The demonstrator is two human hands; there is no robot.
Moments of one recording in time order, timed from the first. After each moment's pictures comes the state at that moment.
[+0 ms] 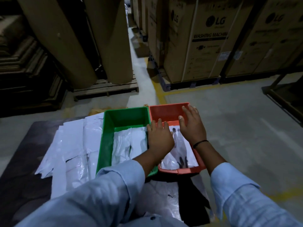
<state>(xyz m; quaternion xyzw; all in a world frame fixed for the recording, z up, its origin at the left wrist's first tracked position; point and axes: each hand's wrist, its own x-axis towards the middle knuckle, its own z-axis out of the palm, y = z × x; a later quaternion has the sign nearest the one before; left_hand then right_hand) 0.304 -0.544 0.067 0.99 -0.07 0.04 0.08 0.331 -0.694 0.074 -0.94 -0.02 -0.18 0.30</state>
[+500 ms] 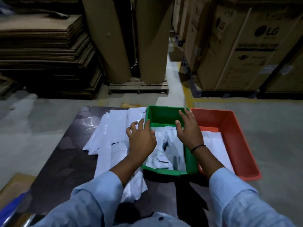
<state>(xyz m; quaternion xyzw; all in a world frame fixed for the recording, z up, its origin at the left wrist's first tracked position) 0.244 -0.323 0.072 0.98 0.11 0.12 0.11 0.318 -0.516 0.071 -0.93 -0.14 -0.14 0.32</state>
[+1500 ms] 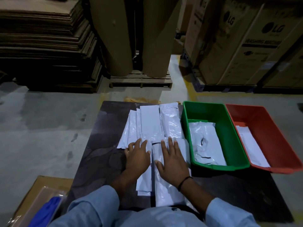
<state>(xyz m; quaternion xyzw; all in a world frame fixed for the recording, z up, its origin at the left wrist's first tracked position) 0.166 -0.104 0.002 0.97 0.10 -0.07 0.20 0.160 -0.273 0.005 -0.98 -0.18 -0.01 0.09</state>
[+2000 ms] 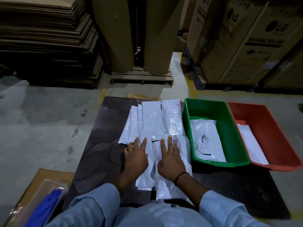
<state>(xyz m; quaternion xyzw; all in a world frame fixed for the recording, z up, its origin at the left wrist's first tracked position) 0.149 -0.097 -0.018 0.98 0.07 -0.09 0.16 0.160 -0.262 -0.001 -0.98 -0.17 0.10 0.07</state>
